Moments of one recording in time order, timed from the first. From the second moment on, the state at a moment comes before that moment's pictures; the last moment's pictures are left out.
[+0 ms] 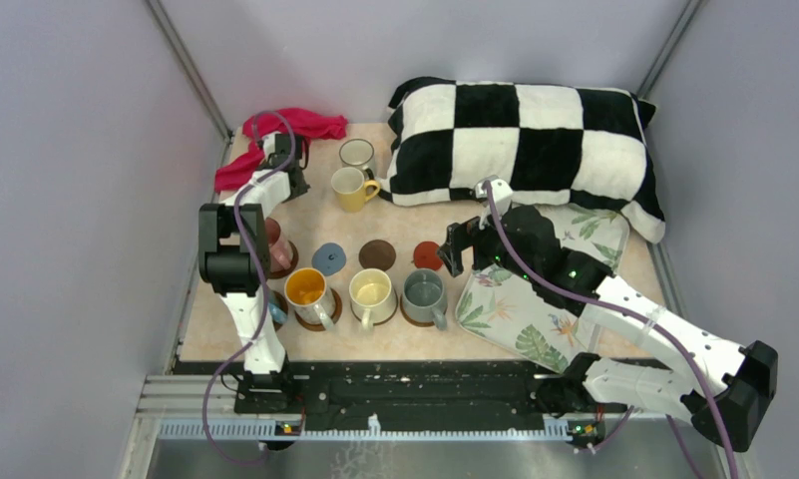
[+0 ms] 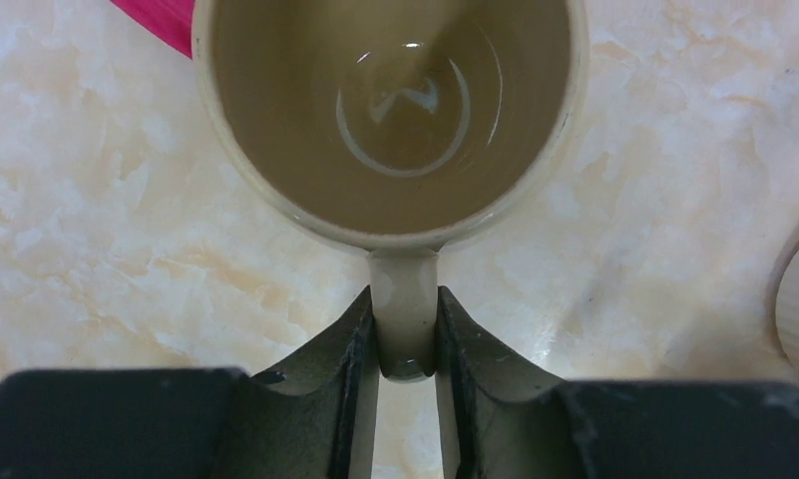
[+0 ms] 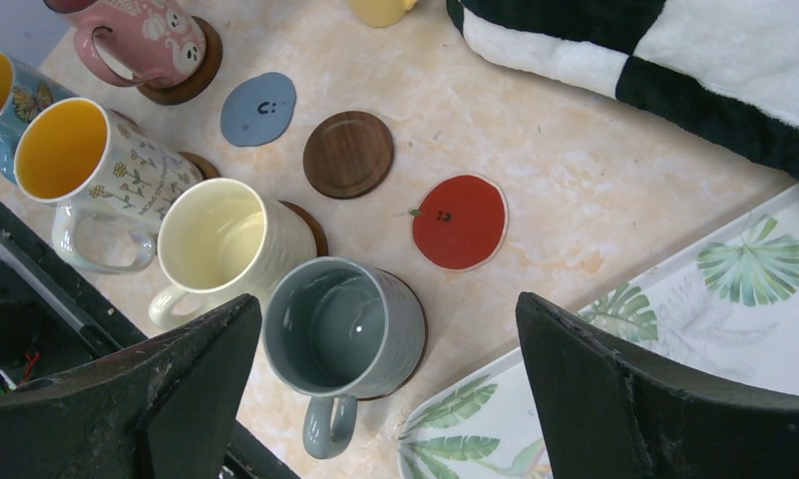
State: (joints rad) left arm -0.03 2.01 1.46 -0.33 -0.39 -0.44; right arm 0.82 1.01 0.91 -0.31 0.11 0.26
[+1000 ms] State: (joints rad) left arm -0.04 1.92 1.43 -0.29 -0.36 -0.36; right arm 0.82 1.01 0.91 -0.31 0.11 0.26
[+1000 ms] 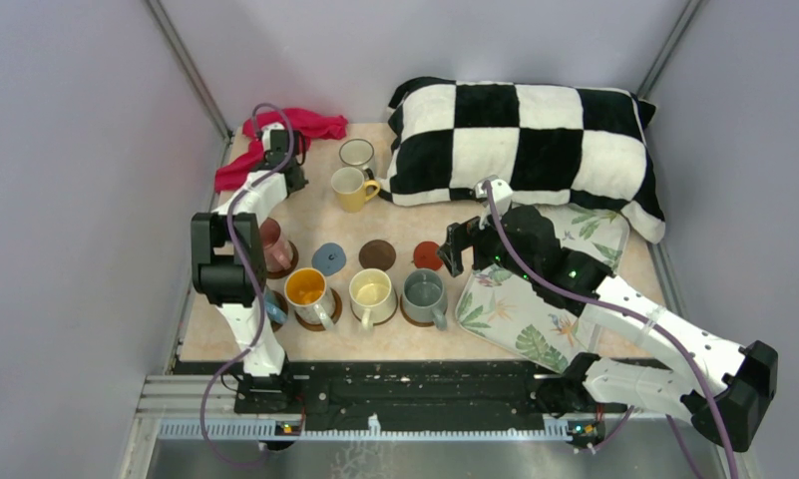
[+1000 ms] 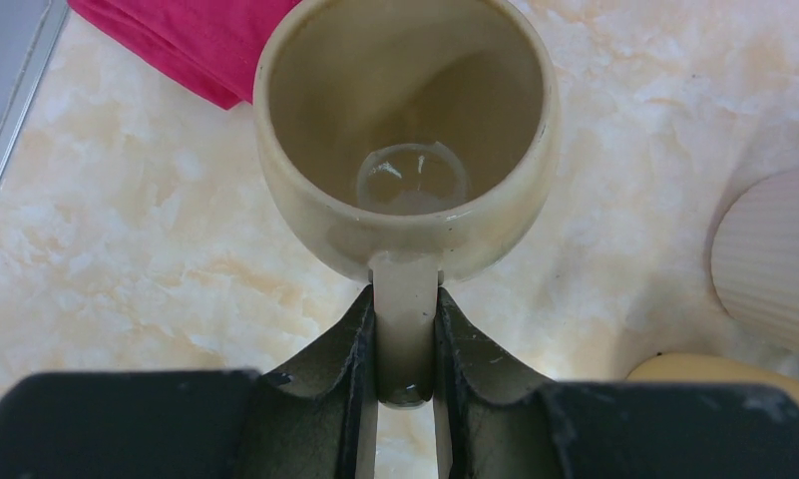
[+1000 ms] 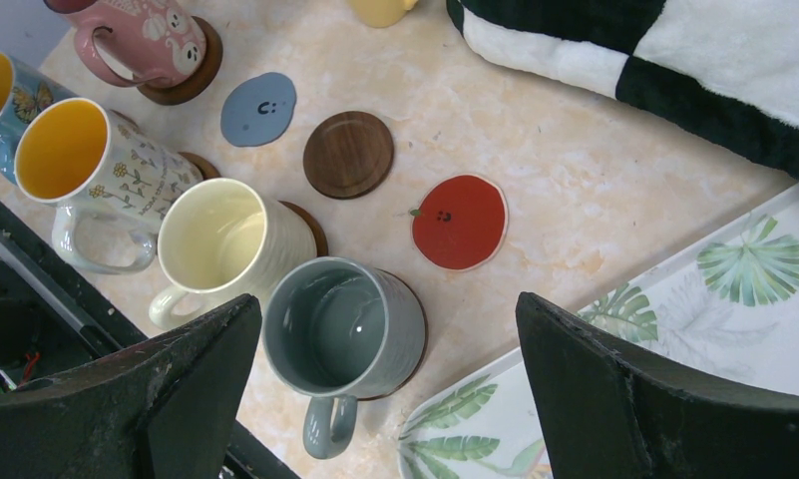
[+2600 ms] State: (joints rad) left arm -0.20 1.53 1.28 -0.27 -0.41 -0.28; right arm 0.82 1.01 0.91 -0.31 0.11 0.26
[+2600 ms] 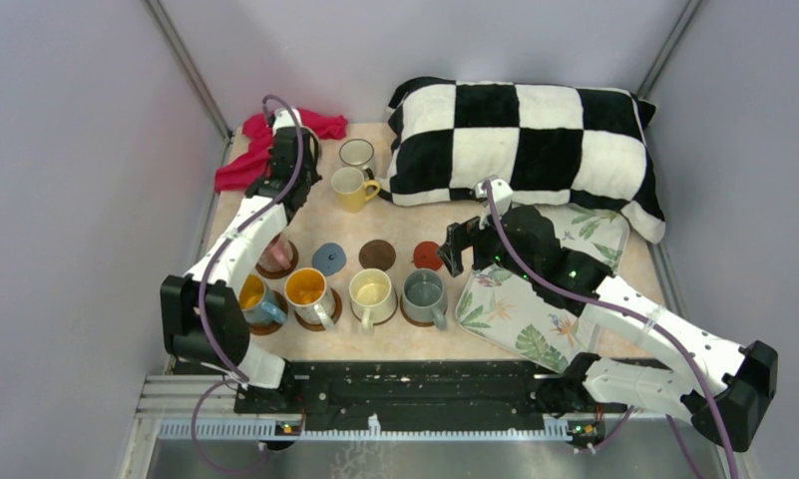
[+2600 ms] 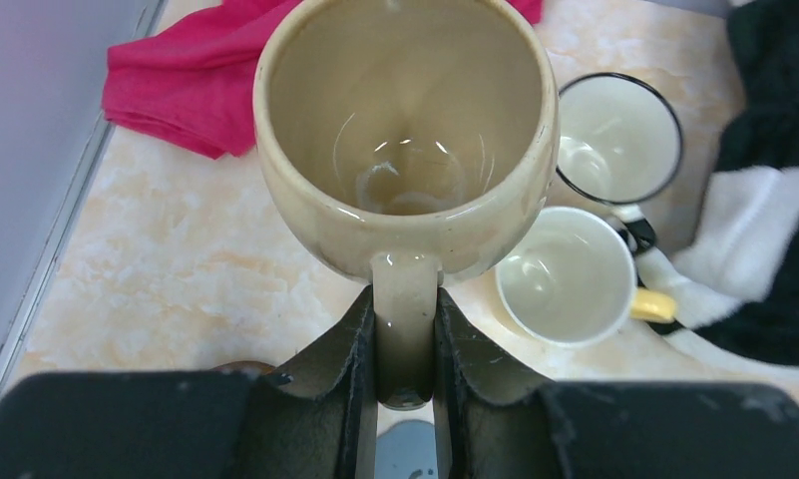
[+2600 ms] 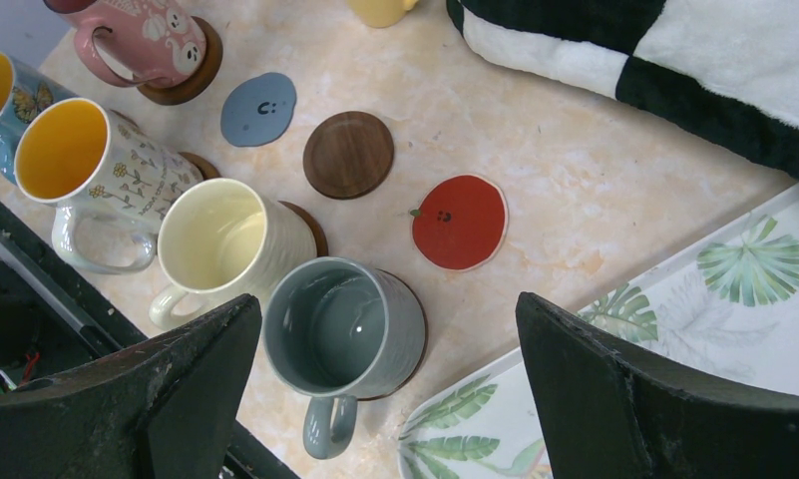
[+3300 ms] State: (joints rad) left arm -0.42 1.35 1.21 -0.30 -0.13 -0.10; right arm 0.82 1.01 0.91 -0.31 0.16 0.26
